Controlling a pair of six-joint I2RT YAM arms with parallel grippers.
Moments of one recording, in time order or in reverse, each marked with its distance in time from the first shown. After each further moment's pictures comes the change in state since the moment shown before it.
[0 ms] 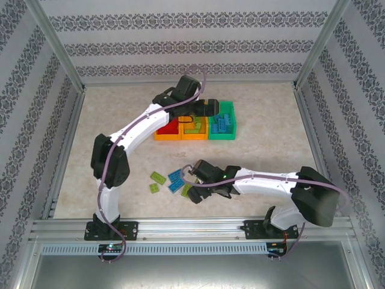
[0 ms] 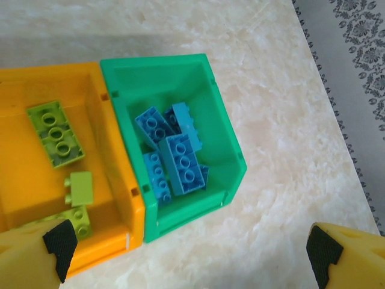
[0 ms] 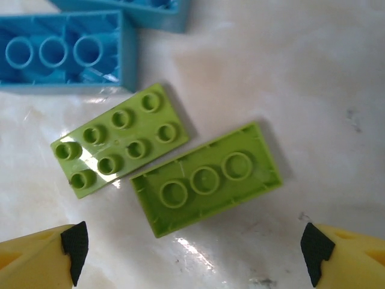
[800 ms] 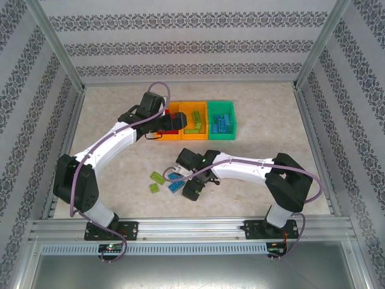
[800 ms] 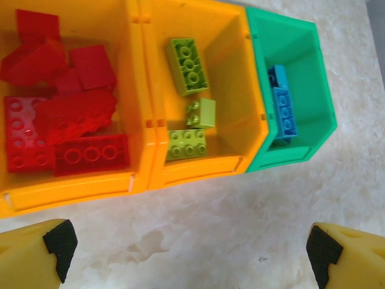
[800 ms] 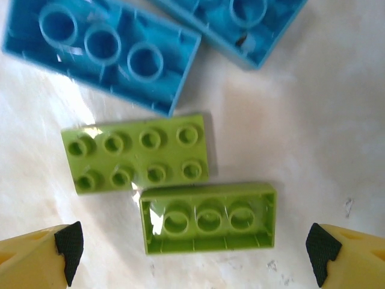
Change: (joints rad) left arm 0.181 -0.393 -0.574 0.115 0.030 -0.010; right arm -0.037 0.249 0.339 -0.334 -0.043 -0.418
